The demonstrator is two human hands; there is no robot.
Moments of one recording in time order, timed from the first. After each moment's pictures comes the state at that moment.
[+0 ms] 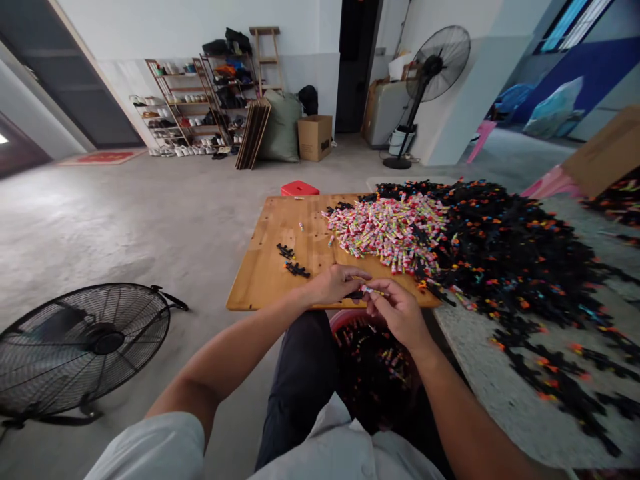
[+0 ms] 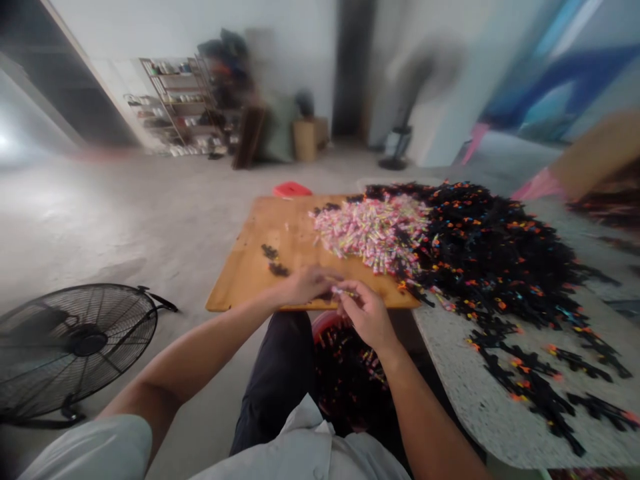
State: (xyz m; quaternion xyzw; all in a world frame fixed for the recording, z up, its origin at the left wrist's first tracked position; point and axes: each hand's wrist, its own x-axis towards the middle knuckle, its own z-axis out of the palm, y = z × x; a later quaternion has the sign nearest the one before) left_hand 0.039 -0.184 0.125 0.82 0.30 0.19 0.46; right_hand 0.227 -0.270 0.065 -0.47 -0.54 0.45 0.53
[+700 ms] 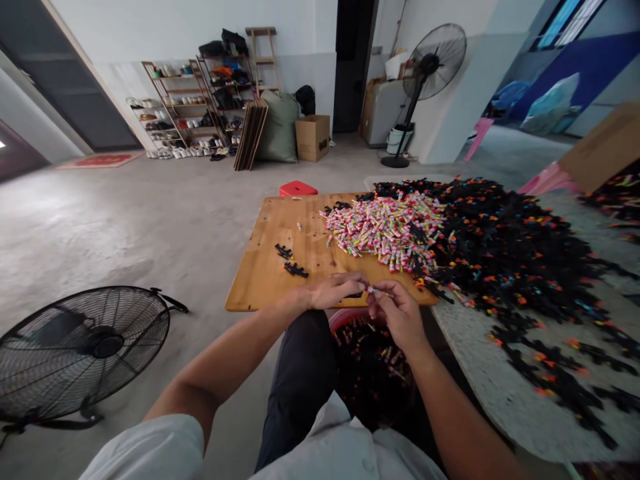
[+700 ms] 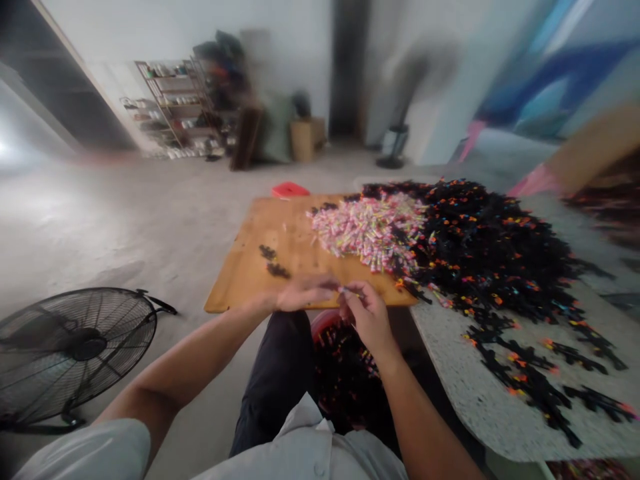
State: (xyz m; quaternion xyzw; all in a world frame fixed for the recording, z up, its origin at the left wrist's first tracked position) left_hand 0.031 -0.184 0.118 0.86 0.23 0.14 0.44; right_hand 0.222 -0.278 0.057 -0.46 -0.44 0.48 0.60
